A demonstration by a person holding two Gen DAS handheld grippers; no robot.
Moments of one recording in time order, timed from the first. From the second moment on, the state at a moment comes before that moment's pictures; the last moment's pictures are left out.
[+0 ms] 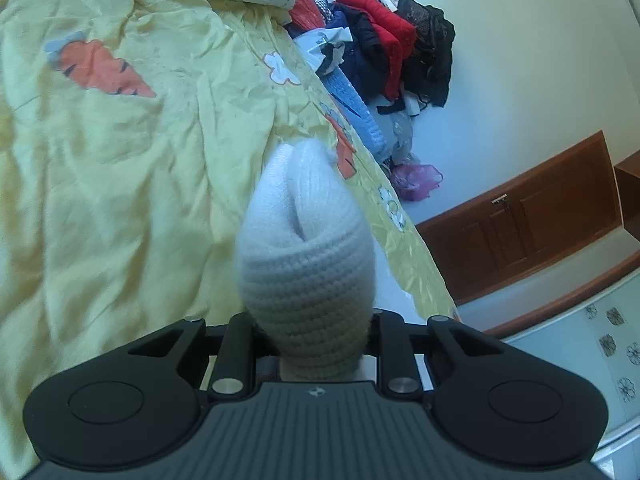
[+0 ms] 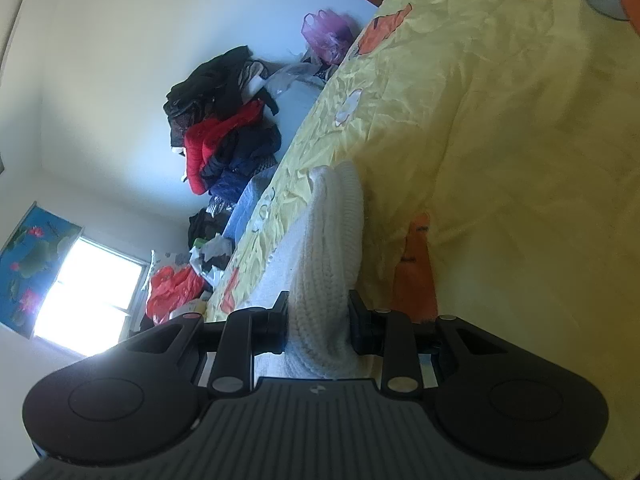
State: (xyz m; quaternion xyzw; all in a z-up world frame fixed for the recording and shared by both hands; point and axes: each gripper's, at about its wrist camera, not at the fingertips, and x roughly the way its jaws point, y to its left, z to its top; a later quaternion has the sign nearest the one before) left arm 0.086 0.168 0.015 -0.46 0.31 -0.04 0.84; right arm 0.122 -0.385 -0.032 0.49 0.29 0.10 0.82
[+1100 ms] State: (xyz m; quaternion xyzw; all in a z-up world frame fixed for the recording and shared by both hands) left arm -0.045 0.184 -0.012 -0.44 0.38 -0.08 0.81; right arm -0.021 -0.409 -0.040 0.48 0.35 0.10 0.80
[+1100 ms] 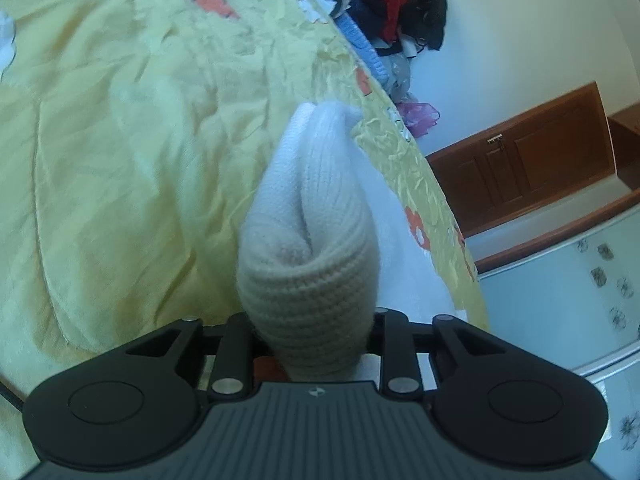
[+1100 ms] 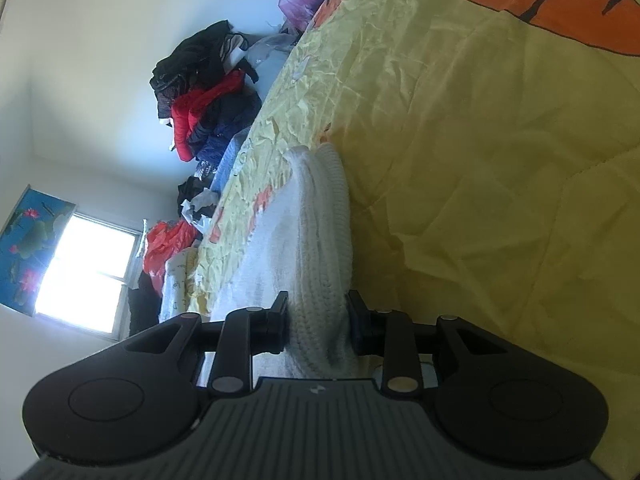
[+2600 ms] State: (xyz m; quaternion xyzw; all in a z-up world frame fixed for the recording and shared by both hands) left arm 0.082 0.128 0.078 -0.06 0.34 -0.02 0.94; right arm 0.177 -0.348 0.012 0.08 0.41 0.13 0.90
